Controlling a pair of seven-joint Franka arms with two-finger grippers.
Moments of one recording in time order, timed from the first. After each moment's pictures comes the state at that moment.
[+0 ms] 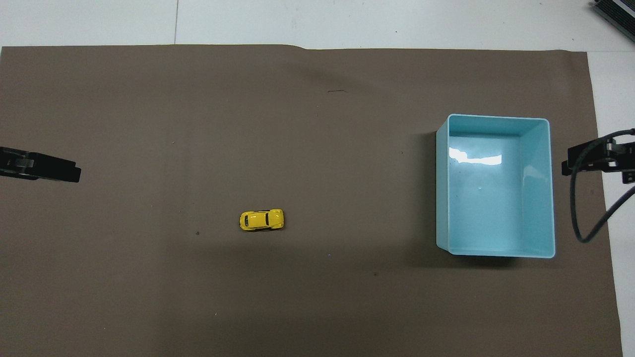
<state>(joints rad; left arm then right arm) -0.10 -0.07 0.00 -1.58 -0.03 1.54 0.09 -0.11 0.01 0.07 -1.49 0.00 1.45 0.12</state>
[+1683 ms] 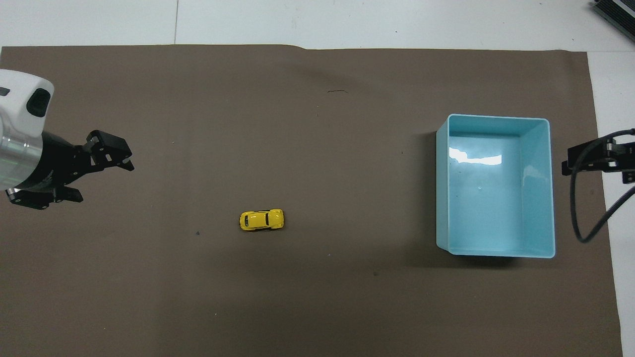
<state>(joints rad) -0.16 -0.06 -0.01 -1.68 -0.10 1.60 -0.87 -0.11 0.01 0.07 -1.49 0.00 1.45 0.12</state>
